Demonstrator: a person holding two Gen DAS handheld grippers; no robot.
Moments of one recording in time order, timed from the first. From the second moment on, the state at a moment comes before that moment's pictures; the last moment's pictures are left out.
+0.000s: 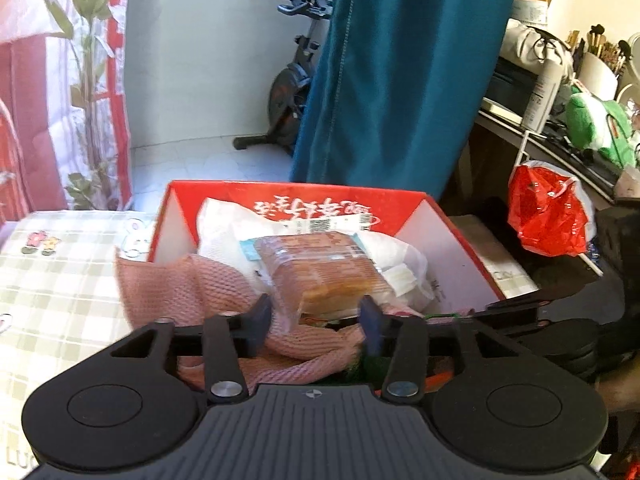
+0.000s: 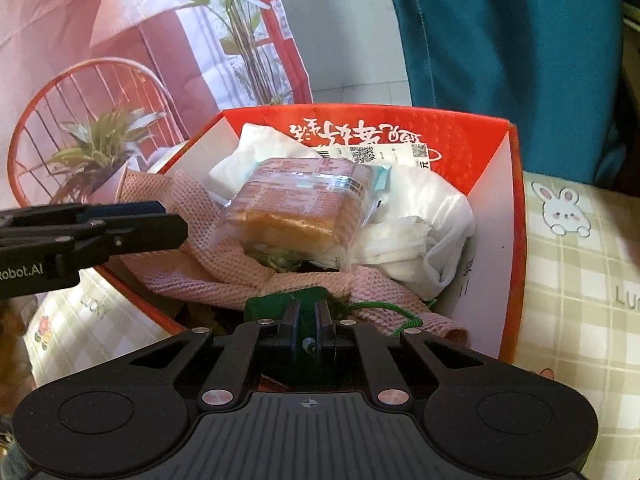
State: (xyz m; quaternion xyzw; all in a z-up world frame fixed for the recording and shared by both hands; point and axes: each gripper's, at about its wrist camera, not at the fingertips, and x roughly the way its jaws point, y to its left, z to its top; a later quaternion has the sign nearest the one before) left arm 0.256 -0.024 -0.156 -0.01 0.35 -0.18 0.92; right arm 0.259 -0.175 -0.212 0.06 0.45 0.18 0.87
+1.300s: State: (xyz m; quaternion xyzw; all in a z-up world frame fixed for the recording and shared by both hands) left arm 0.145 -0.005 -0.068 0.07 0.23 -0.04 0.97; right arm 0.147 -0.181 -0.110 0.04 0.30 0.05 0.95
